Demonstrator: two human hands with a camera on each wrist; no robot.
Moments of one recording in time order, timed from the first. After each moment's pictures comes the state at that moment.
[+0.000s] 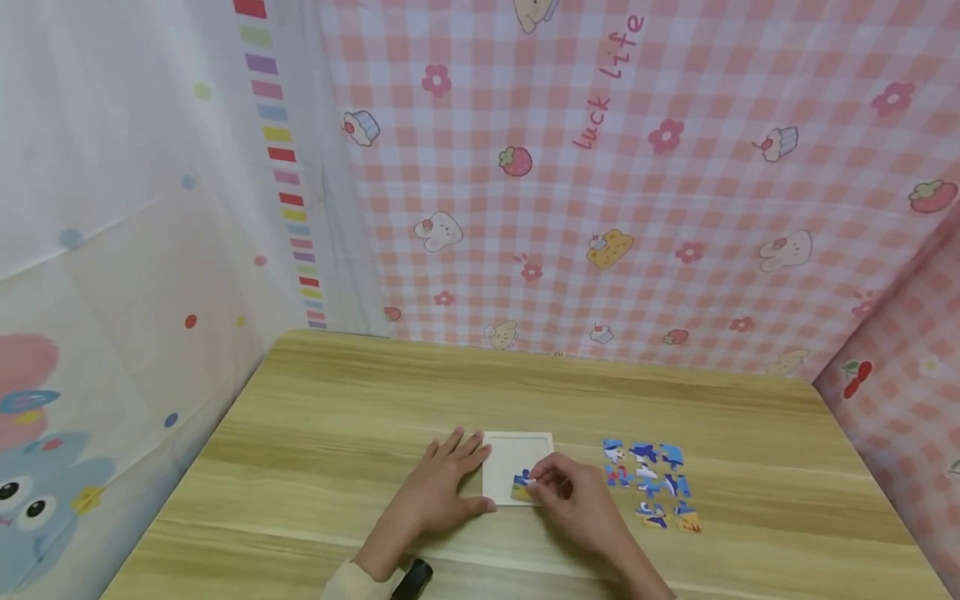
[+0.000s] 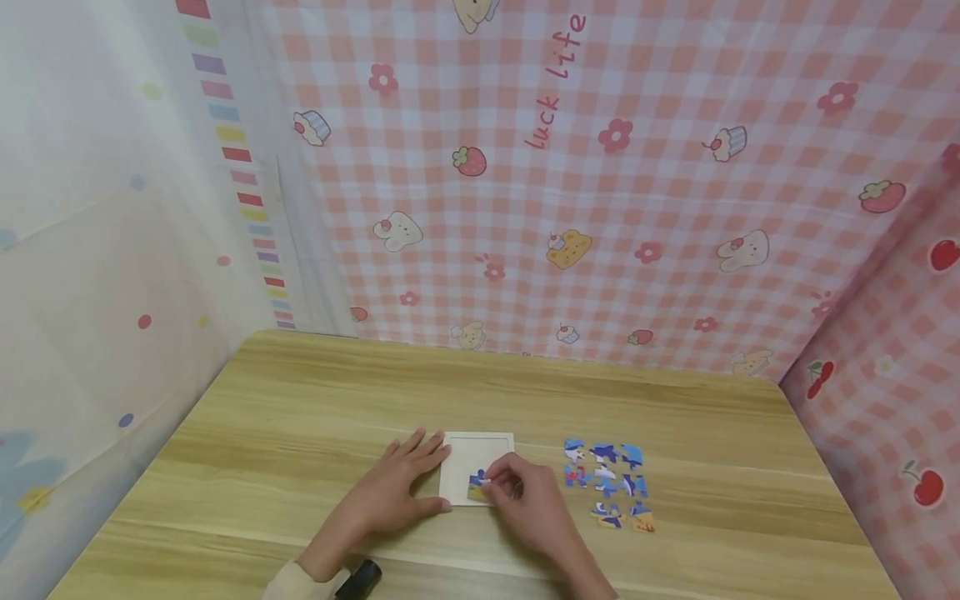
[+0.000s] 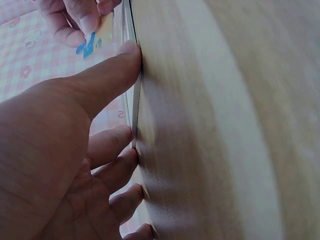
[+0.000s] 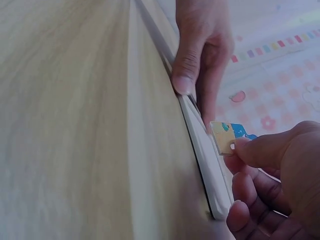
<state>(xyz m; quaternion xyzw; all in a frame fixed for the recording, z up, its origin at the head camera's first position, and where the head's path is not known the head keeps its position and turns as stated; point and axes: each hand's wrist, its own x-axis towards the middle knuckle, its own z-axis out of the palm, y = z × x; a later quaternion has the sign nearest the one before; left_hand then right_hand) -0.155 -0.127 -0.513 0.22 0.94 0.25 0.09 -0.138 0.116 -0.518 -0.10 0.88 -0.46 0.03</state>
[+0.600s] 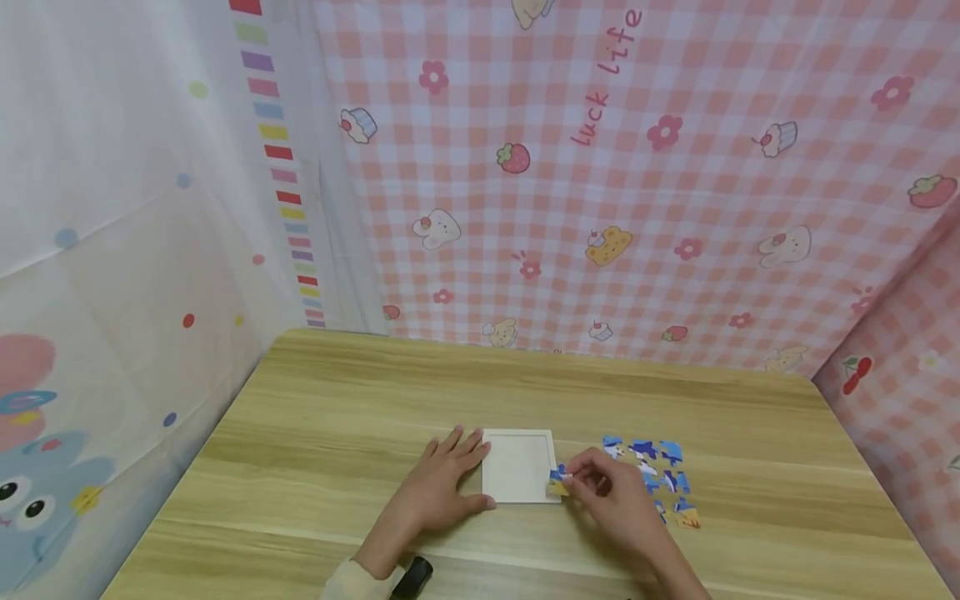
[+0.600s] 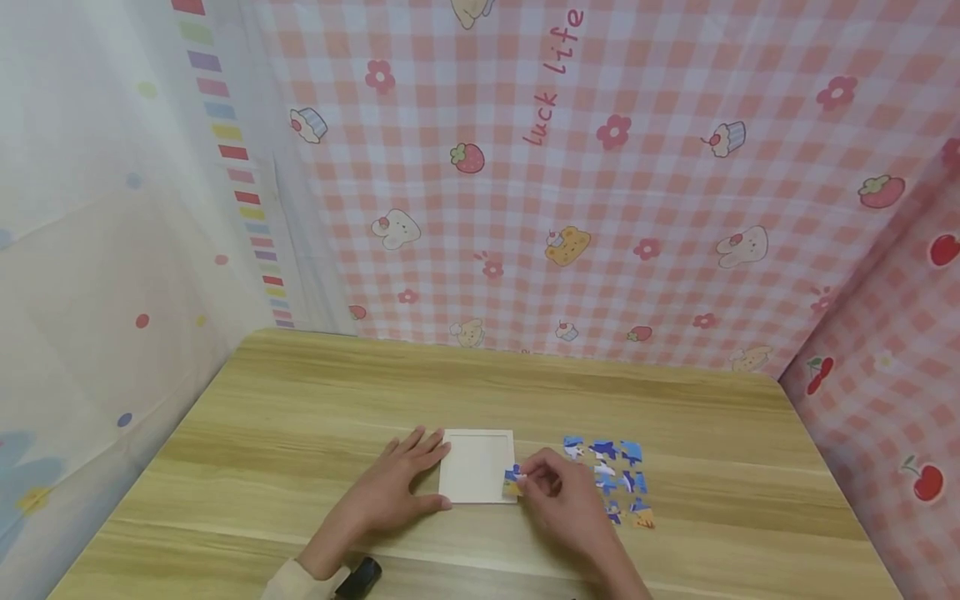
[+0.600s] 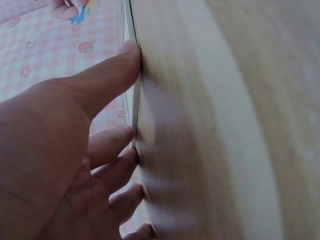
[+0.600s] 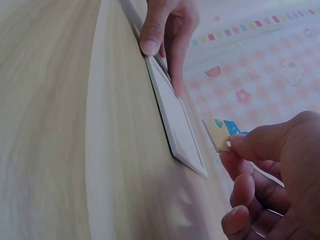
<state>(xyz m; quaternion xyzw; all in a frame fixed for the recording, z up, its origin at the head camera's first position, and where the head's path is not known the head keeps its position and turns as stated) -0.154 -0.127 -0.512 0.22 0.94 0.25 0.09 -0.133 0.157 -0.507 -0.05 0.89 -0.45 0.02</state>
